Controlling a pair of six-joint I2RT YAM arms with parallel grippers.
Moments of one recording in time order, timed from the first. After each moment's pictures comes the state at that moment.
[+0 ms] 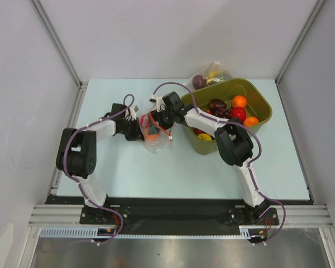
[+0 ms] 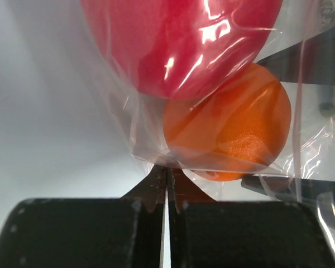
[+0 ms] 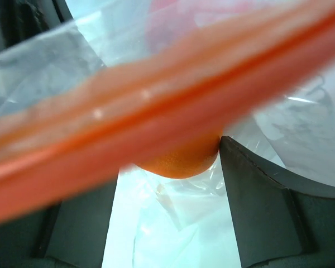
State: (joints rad) left arm -0.16 1.79 1.04 -0.30 0.47 -0.27; right arm 0.68 2.25 1.79 -0.32 -0.46 0.21
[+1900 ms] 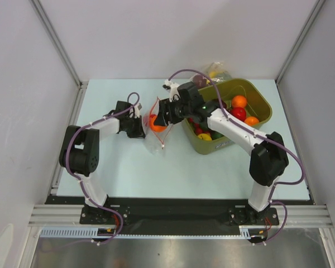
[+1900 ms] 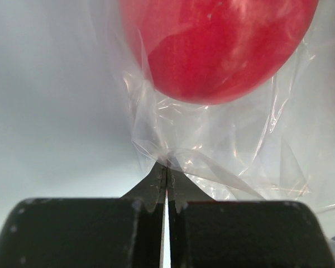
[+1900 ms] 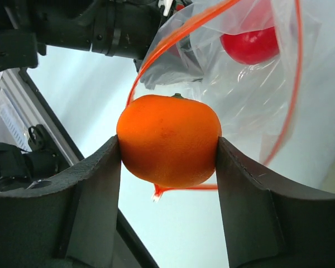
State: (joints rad) left arm -0.20 1.83 1.10 -0.30 0.37 -0.23; right arm 0.69 1.82 1.58 -0.35 -0.37 0.31
